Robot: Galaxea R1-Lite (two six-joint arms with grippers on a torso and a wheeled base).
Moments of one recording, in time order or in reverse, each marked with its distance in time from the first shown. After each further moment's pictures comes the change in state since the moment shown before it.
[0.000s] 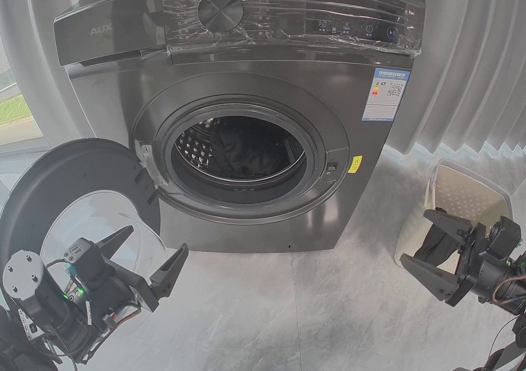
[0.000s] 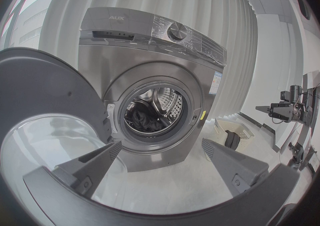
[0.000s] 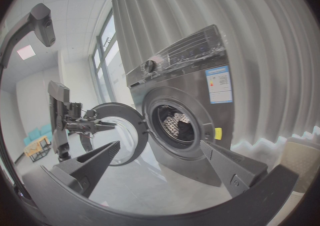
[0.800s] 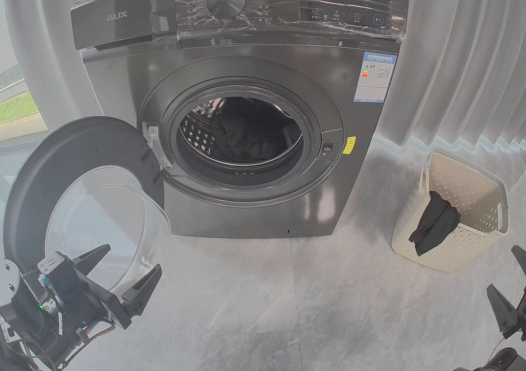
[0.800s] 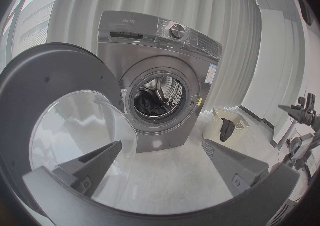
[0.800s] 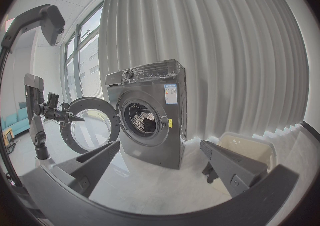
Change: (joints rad) left arm 0.007 -0.276 0.002 0.377 0.016 -0.044; right arm -0.379 -0.943 0.003 0.913 -0.014 -0.072
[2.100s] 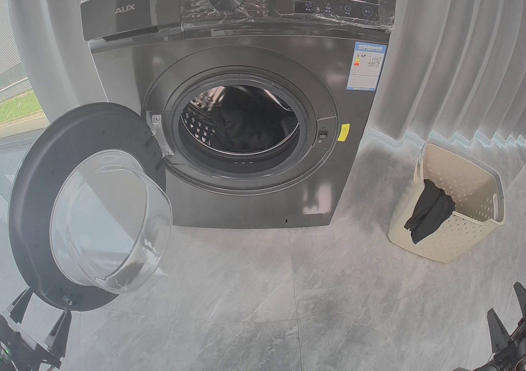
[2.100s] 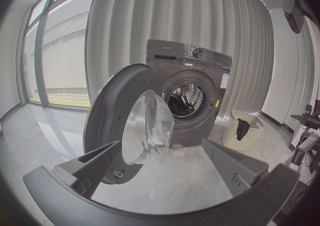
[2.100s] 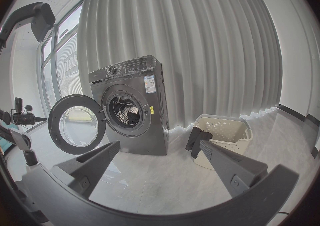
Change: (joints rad) left arm 0.549 -0.967 0.000 0.878 -0.301 0.063; right arm -0.146 -0.407 0.000 0.445 -0.077 0.093
